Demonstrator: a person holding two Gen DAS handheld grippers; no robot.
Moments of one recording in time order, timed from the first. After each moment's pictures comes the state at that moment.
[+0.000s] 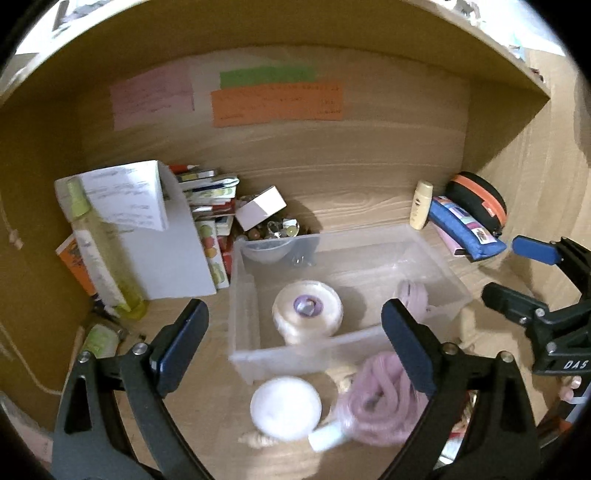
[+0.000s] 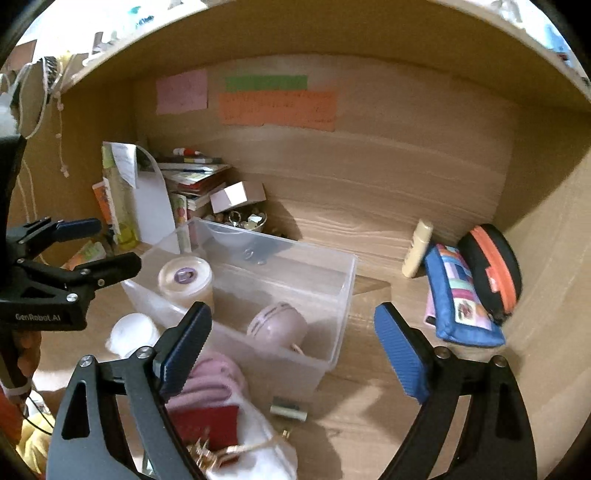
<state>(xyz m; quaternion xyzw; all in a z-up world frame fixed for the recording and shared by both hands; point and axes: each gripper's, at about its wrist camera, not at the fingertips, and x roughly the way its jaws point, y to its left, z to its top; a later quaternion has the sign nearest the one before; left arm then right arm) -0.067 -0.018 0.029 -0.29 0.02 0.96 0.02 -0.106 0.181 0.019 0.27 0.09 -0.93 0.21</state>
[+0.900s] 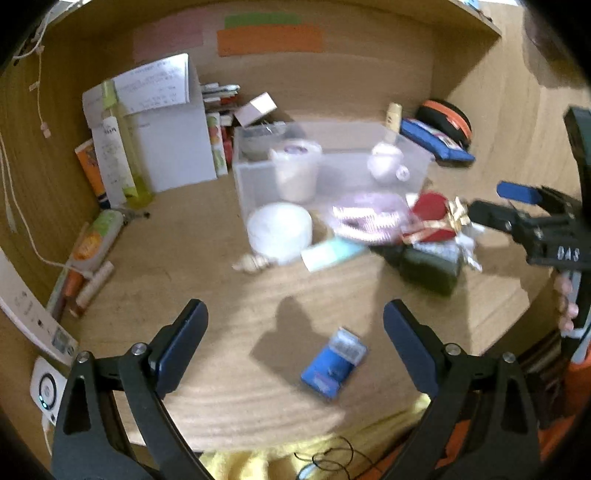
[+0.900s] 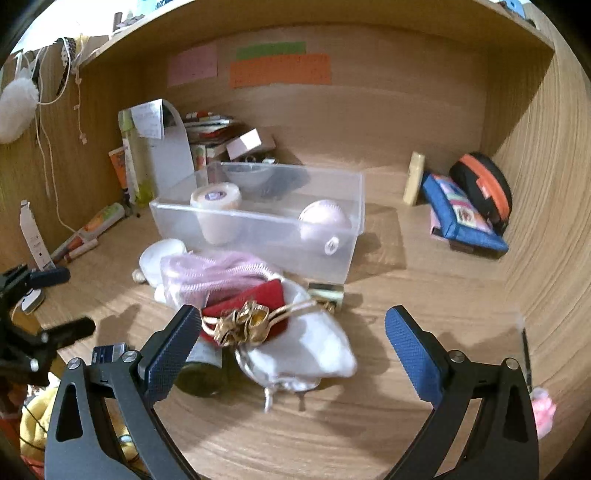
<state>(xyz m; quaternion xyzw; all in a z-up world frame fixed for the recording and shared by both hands) 0.055 -0.030 -0.054 -0.37 0.03 0.93 0.05 -0.029 0.190 -0.040 0.32 0.06 -0.93 0.20</state>
